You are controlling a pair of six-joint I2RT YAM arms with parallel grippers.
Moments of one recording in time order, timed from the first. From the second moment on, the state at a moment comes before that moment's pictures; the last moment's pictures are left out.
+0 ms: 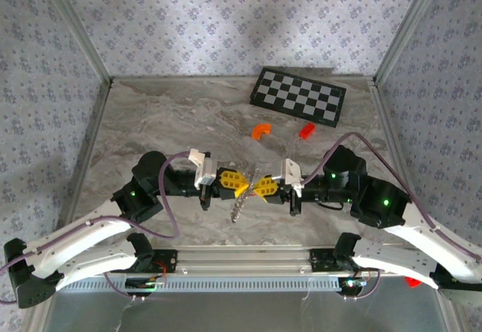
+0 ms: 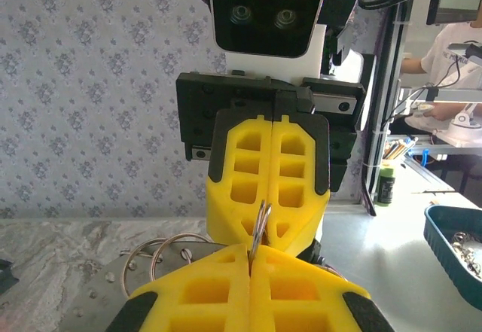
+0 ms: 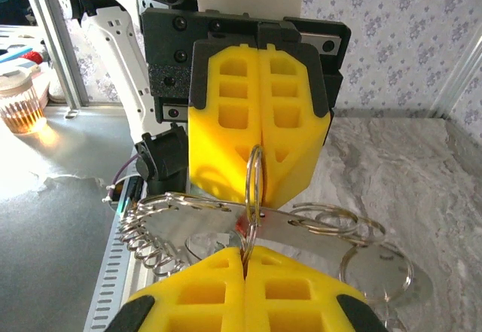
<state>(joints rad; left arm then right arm) -0.98 0.85 0.78 0.19 0.66 -0.09 1.01 0.81 1.07 -0.55 -0.42 -0.22</state>
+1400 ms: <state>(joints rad) -1.01 0.85 0.78 0.21 0.64 -0.09 0.99 0.83 1.11 -0.59 -0.47 -0.22</state>
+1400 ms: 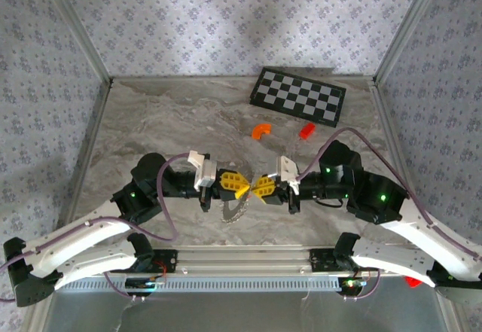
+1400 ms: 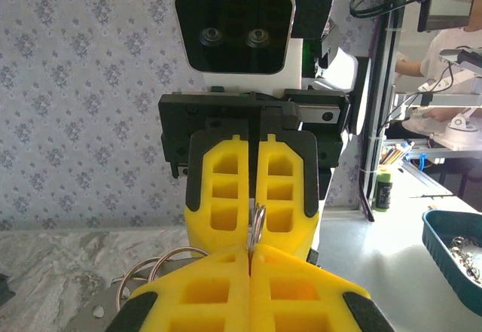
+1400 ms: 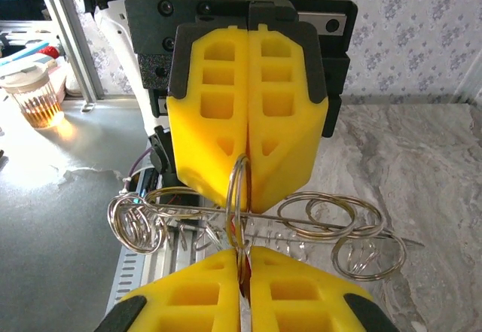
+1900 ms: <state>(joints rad) -1.03 0.85 0.78 0.21 0.67 -0.09 0.98 0.79 1.08 -0.54 -0.43 -0.20</state>
